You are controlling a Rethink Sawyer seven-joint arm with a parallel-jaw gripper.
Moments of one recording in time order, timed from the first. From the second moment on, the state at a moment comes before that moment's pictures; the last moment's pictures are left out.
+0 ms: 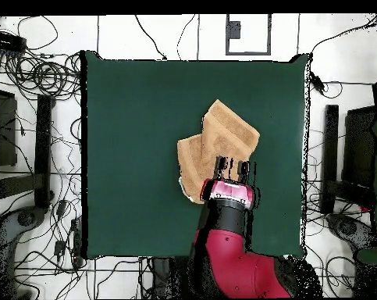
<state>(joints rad) 0.10 -0.74 -0.61 1.90 -0.54 -0.69 2.46</state>
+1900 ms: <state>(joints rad) -0.87 -0.52 0.74 2.07 -0.99 -0.18 2.72</state>
